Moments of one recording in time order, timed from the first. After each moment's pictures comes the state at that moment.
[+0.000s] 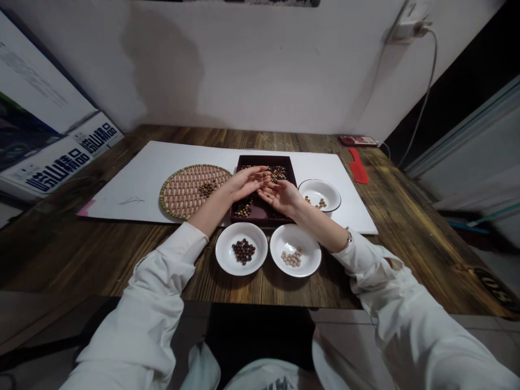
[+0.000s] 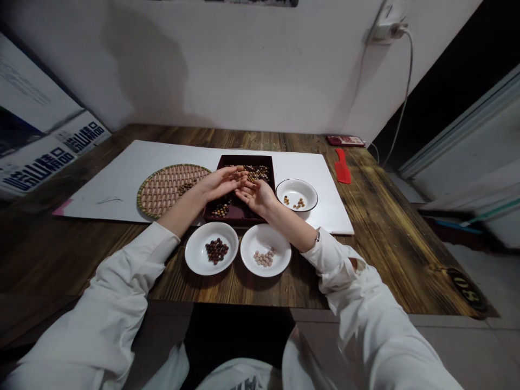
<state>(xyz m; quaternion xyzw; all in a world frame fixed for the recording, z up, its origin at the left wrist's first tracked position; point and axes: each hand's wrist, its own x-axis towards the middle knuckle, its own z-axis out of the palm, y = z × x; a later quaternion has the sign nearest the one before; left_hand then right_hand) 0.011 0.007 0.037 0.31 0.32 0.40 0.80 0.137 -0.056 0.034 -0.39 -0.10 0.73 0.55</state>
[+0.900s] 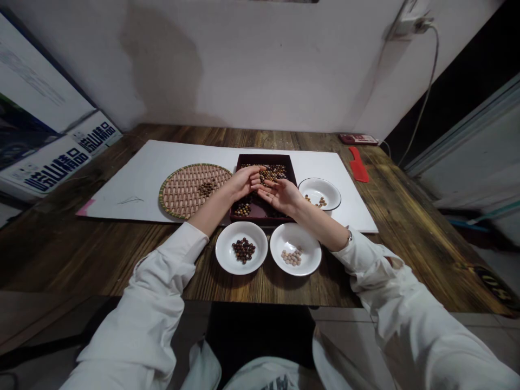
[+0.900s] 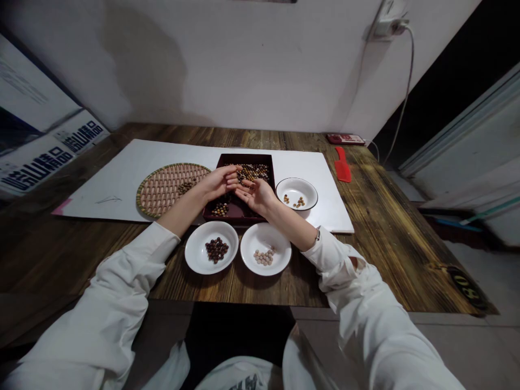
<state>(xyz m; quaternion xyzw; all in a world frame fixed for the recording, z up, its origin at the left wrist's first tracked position) 0.010 0.004 0.039 0.39 0.32 0.37 0.78 0.140 -0.054 0.029 -0.39 -0.11 0.74 0.53</state>
